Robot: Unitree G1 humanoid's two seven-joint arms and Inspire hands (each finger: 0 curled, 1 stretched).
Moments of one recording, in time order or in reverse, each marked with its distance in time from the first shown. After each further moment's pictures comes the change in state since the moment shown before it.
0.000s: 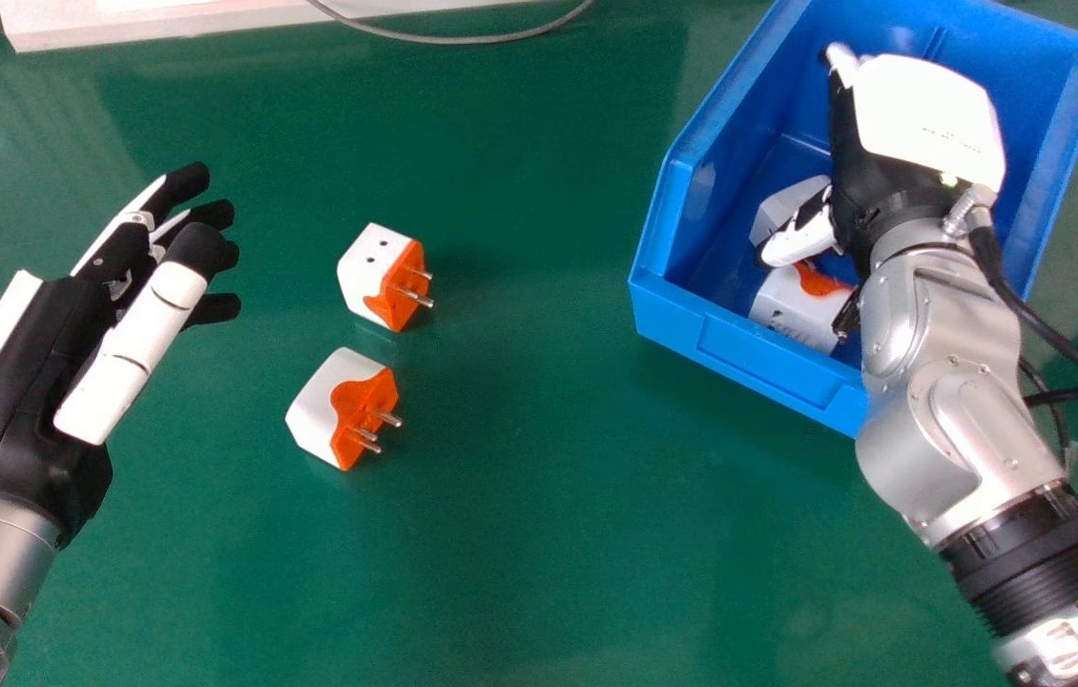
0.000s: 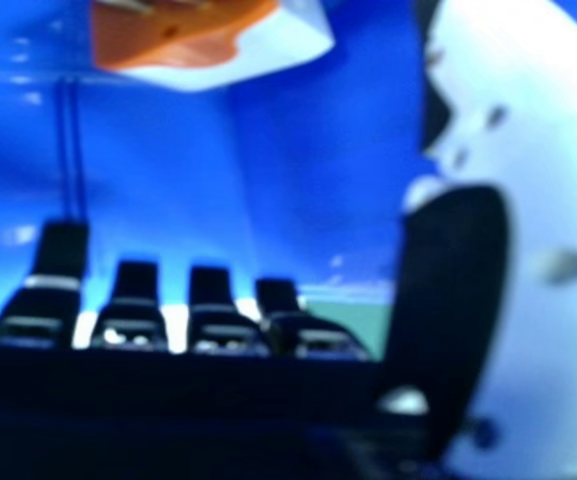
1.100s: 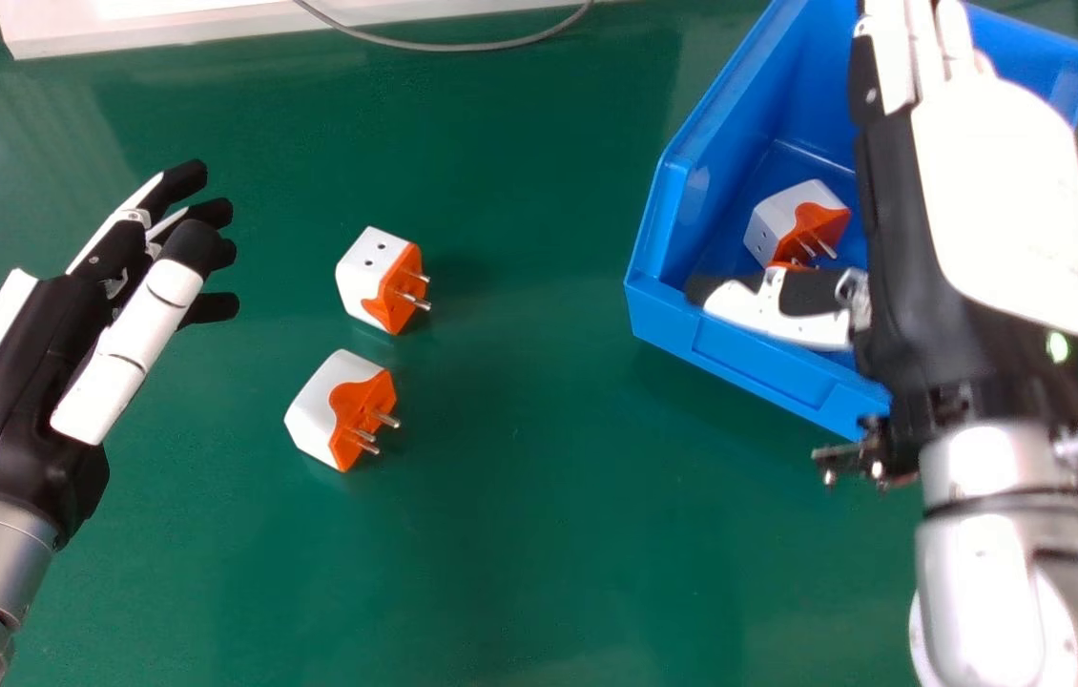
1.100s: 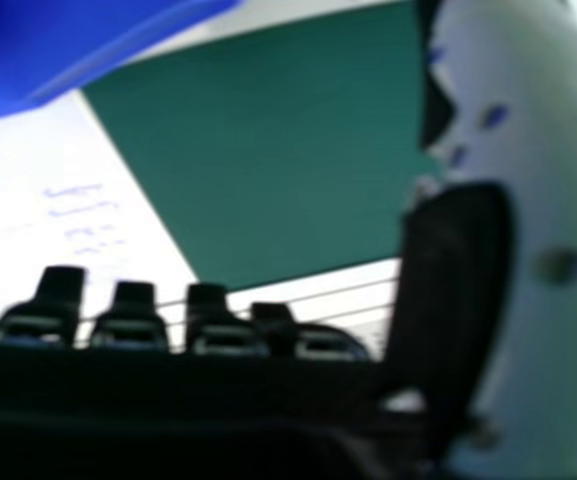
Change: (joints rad) left arm 0.014 0.000 0.002 -0.022 0.002 0.005 0.012; right arm 0.709 0.119 0.058 -1.061 -0.240 -0.114 0.029
